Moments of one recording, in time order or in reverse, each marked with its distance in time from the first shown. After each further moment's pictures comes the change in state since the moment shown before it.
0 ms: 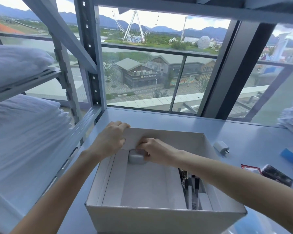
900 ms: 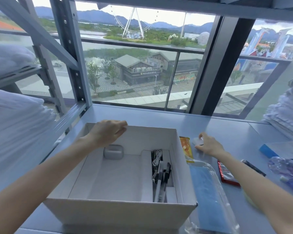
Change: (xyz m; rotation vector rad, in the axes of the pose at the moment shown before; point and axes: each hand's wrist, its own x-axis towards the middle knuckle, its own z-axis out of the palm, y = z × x) left_hand 0.035 0.048 0.032 0.166 0.022 0.236; right_hand -0.157 0.240 0.003 0.062 0.108 0.930
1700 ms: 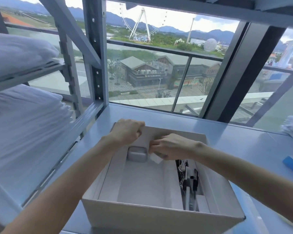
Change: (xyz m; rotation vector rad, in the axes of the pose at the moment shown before) left_hand -0.003 -0.020 -0.007 0.061 -0.123 -0.154; right_hand -0.088 -0.229 -0.017 -0.583 -0.022 -1.226
